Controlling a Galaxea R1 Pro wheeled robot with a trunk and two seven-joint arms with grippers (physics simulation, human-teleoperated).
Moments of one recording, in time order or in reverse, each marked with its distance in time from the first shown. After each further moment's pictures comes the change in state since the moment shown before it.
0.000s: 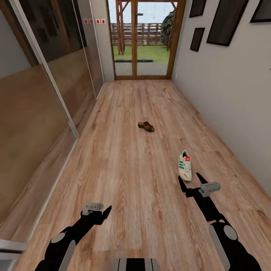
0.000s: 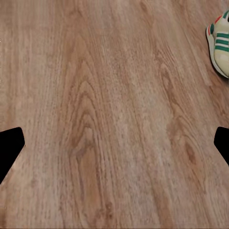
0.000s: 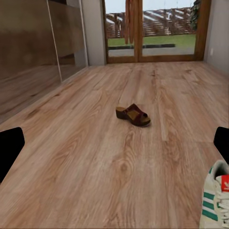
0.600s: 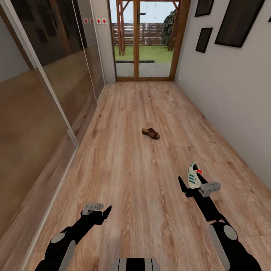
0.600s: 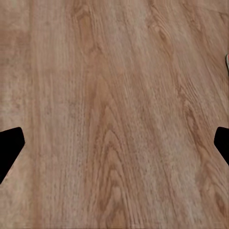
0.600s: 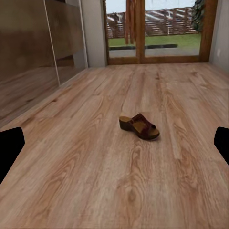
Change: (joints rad) left arm 0.000 0.000 0.000 0.000 0.000 0.000 0.000; right arm 0.000 0.001 0.000 0.000 0.000 0.000 0.000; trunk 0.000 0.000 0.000
